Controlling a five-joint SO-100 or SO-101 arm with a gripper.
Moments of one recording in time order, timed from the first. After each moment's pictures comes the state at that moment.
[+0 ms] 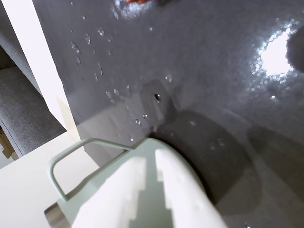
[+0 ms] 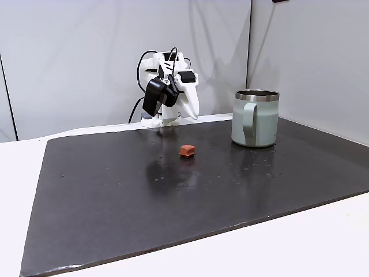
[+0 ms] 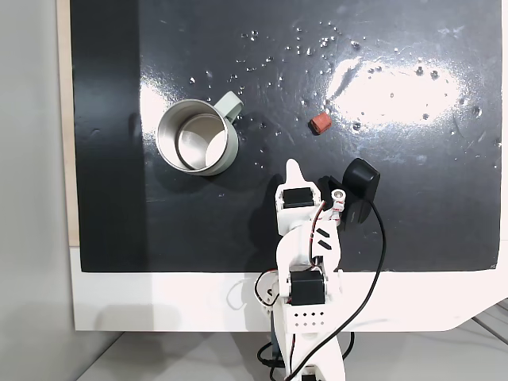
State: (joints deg) arm 0.1 182.1 172.6 42.7 -1.3
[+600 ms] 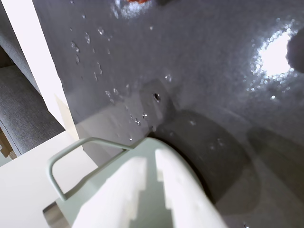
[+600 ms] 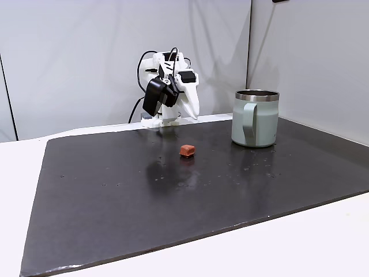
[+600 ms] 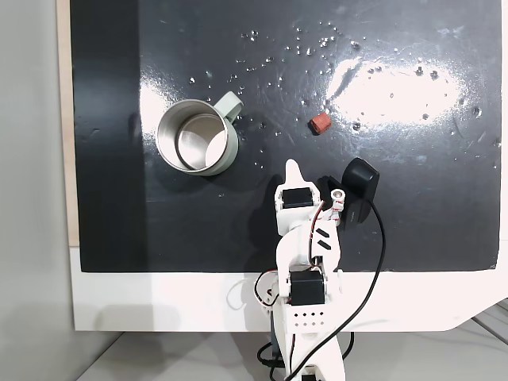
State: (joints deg) arm 0.0 182.1 172.6 42.7 -1.7
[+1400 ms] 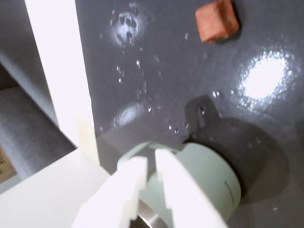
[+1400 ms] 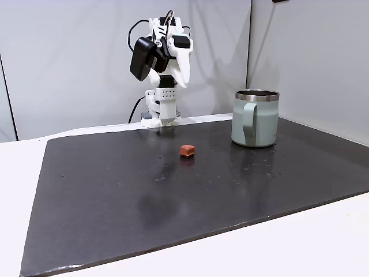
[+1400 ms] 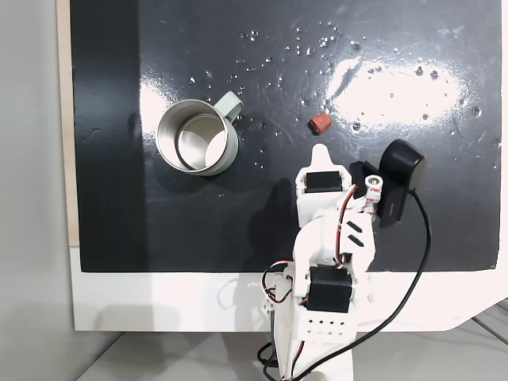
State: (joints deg) arm 7.9 153.2 132.7 57.6 -10.1
